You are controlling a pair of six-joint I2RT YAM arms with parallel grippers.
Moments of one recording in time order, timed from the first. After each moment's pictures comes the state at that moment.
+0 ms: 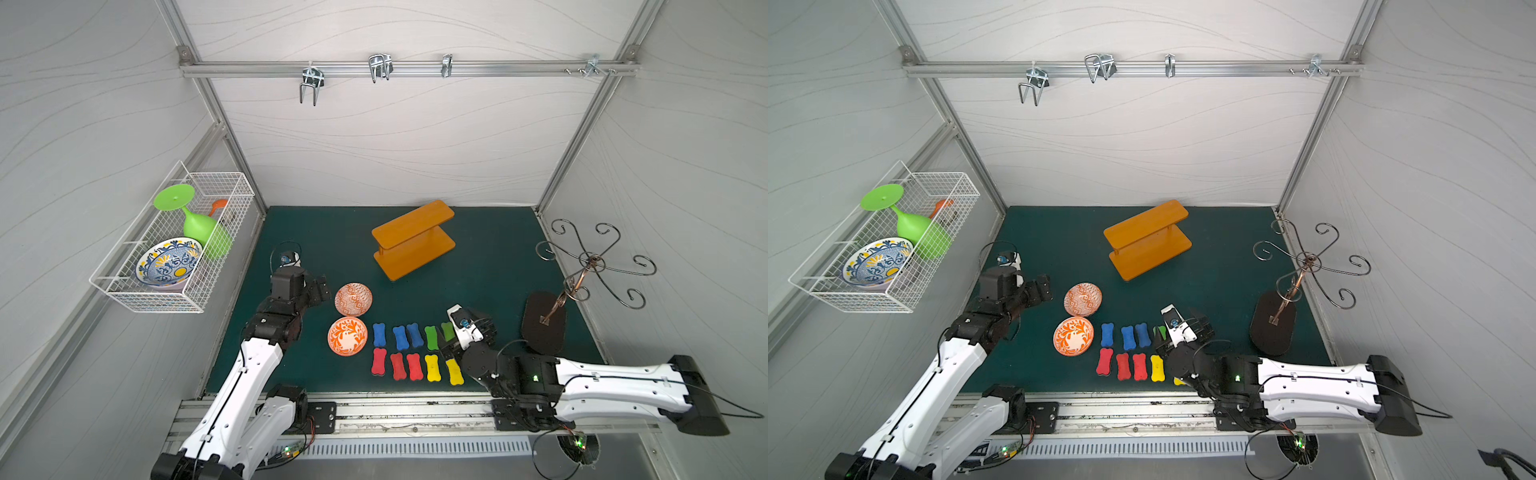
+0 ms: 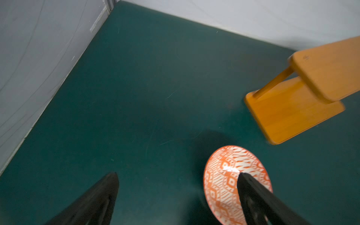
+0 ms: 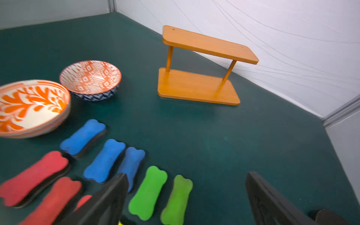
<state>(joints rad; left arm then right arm) -0.13 0.87 0.66 -0.48 -0.20 -0.28 1.41 0.77 0.47 -0.29 0.93 0.20</state>
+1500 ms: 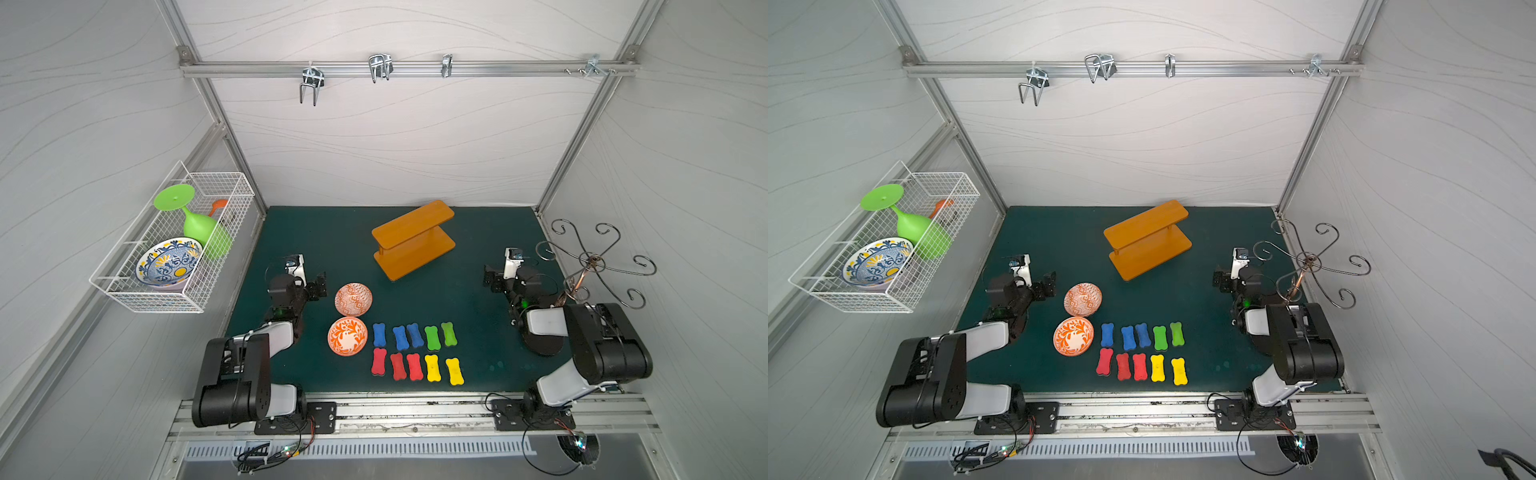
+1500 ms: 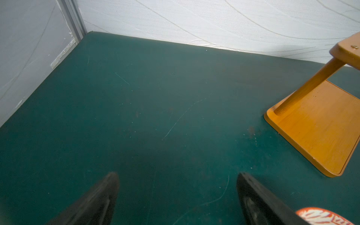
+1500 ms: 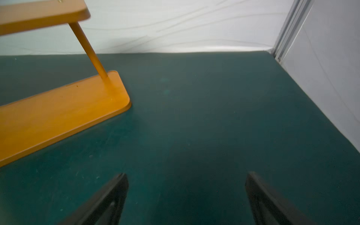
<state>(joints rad) 0.12 1.36 0.36 0.59 0.15 -0.07 0.10 1.56 0.43 0.76 0.03 0.01</state>
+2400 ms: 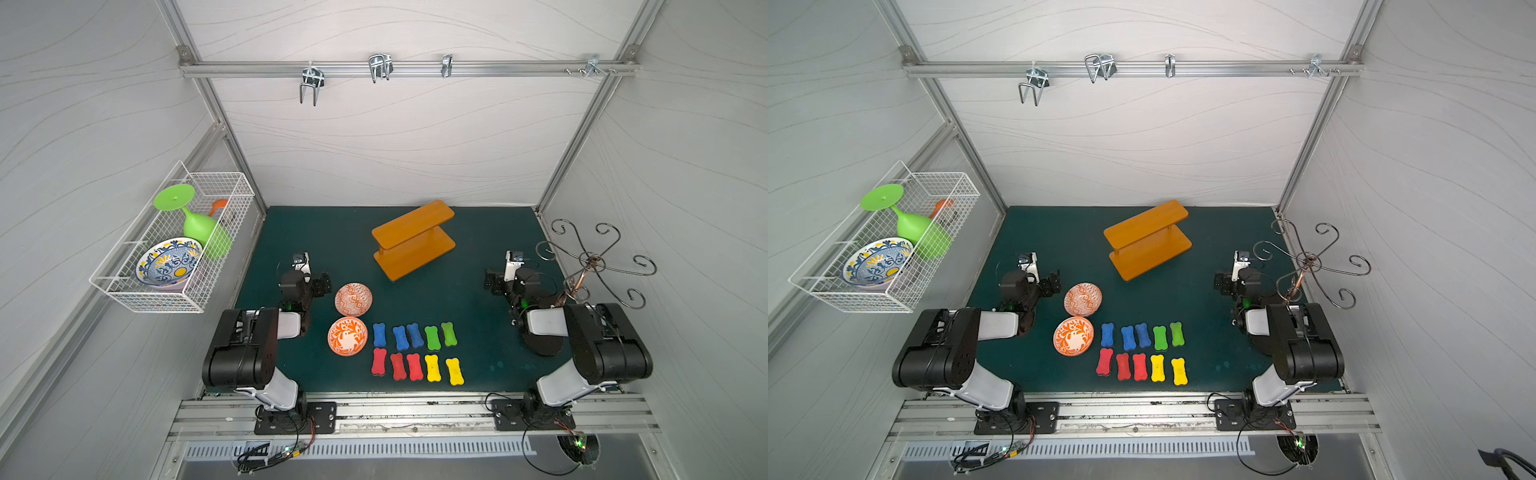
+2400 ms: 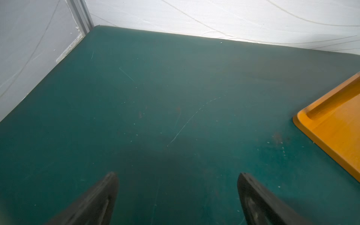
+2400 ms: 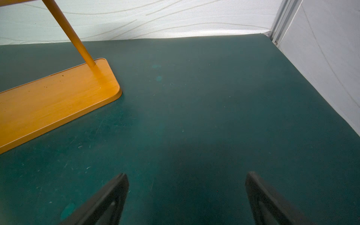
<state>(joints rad) 0.05 1.56 0.42 0.69 0.01 -0.07 0.10 1.56 0.43 0.72 0.06 0.03</state>
